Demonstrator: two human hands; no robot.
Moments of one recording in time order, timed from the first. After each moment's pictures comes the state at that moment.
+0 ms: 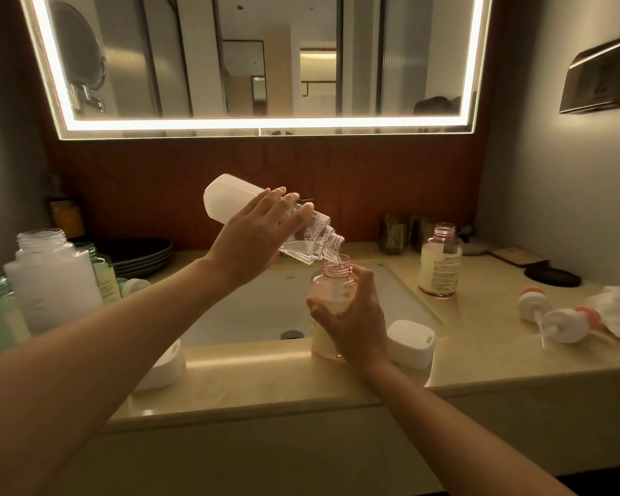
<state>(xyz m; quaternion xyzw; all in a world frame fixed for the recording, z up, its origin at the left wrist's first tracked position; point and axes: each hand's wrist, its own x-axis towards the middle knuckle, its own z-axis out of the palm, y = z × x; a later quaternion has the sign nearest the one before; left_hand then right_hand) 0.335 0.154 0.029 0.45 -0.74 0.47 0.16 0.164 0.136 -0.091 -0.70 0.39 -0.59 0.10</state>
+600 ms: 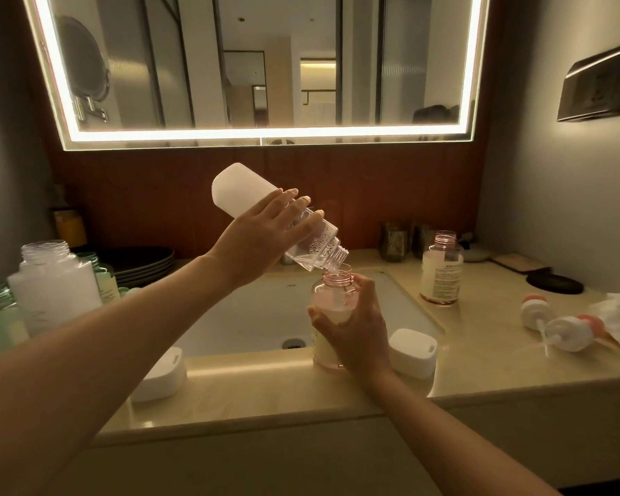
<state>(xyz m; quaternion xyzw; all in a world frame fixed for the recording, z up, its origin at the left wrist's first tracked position) 0.333 0.152 0.044 0.40 -0.72 0.56 0.08 0.165 0.138 -0.089 -0.69 0.41 -0.59 0.10</state>
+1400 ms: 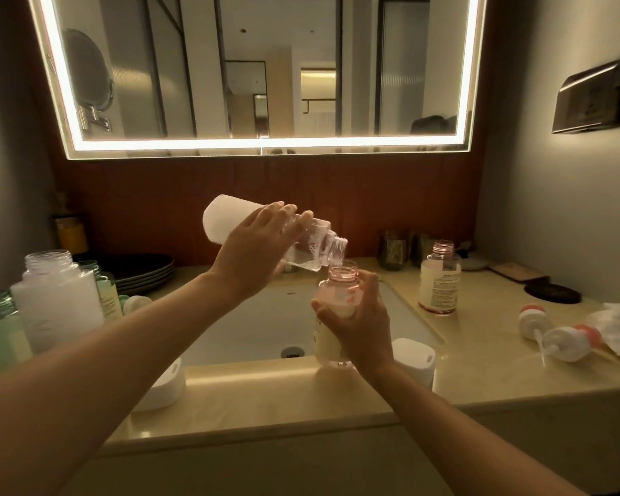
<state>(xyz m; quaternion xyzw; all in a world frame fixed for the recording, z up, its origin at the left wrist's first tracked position) 0.329 0.158 0.038 0.48 -0.72 0.48 0.19 0.159 0.139 -0.063 -0.69 0.41 -0.59 0.14</state>
